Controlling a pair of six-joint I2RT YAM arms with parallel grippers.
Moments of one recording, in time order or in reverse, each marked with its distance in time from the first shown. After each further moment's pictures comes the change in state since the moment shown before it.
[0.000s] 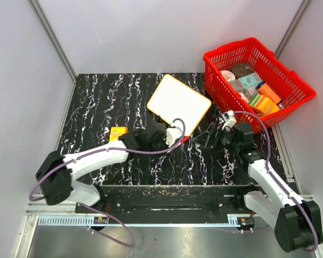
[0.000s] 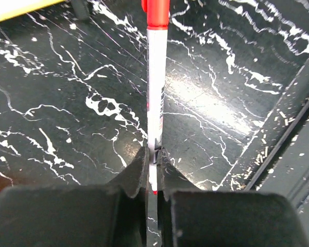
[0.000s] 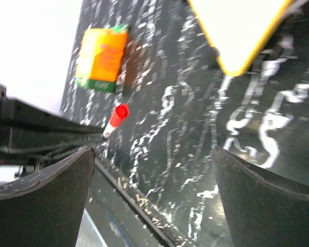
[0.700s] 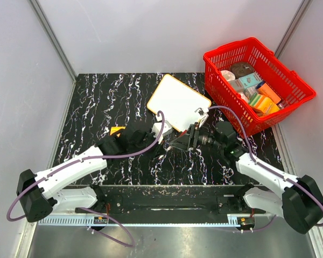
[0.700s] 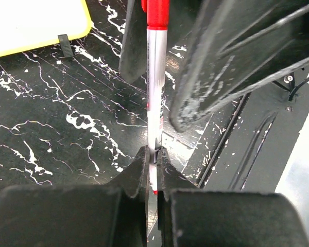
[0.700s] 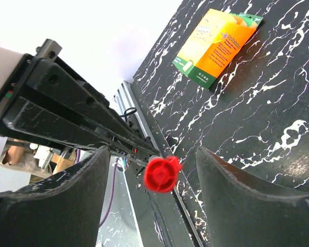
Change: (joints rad) left arm 0.047 -0.296 -0.038 0.005 0.159 -0.111; right arm 0.387 0.164 0.072 0.446 -0.070 0.150
